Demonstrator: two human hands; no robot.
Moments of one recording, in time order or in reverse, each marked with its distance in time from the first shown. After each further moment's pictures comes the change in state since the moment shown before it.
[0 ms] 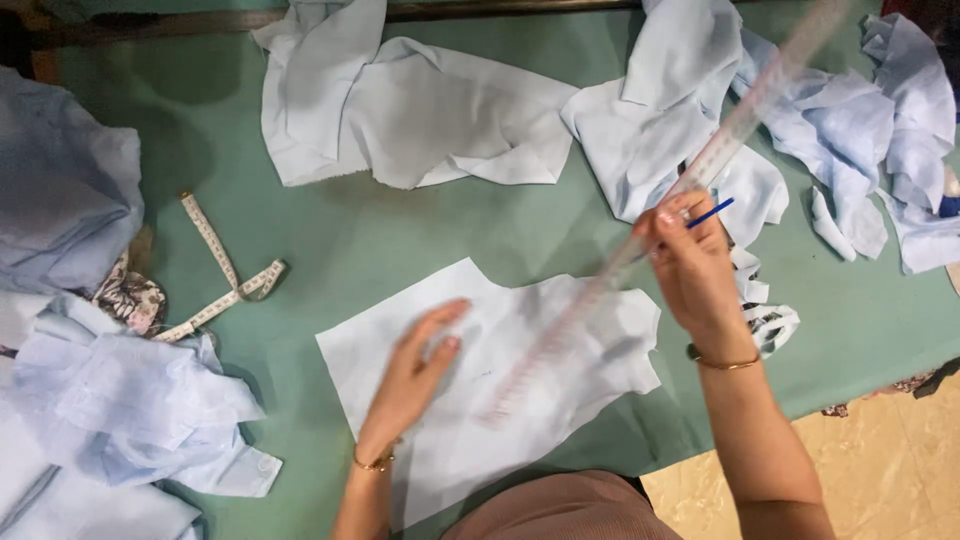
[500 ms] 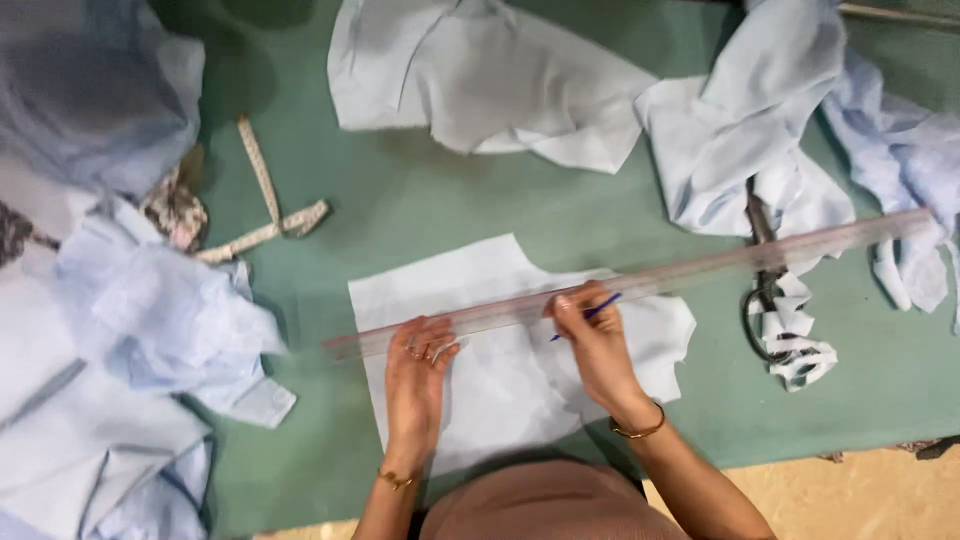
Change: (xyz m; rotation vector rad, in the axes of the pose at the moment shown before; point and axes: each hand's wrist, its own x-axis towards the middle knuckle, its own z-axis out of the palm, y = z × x) left_hand -0.070 -0.092 0.040 -0.915 0.508 0.065; right_hand -0.085 0.114 0.065 -0.052 -0.049 0.279
